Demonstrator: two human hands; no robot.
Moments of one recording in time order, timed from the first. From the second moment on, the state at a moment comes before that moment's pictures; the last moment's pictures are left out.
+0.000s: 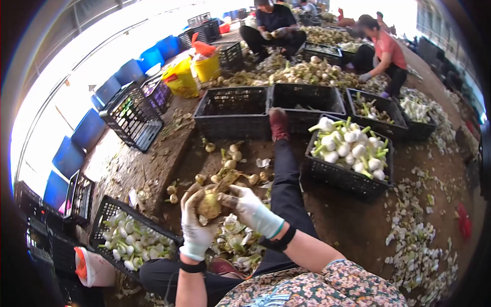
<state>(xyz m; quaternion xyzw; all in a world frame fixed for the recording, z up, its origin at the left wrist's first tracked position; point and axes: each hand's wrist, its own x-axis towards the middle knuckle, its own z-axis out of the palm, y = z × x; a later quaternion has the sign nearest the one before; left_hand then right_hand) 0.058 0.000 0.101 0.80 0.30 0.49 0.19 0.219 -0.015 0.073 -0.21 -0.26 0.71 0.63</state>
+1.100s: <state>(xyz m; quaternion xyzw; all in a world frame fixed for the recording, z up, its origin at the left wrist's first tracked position) 0.038 -0.026 0.020 0.45 0.44 0.52 0.57 0.210 -0.025 -0.002 -0.43 -0.35 0.62 0.56</state>
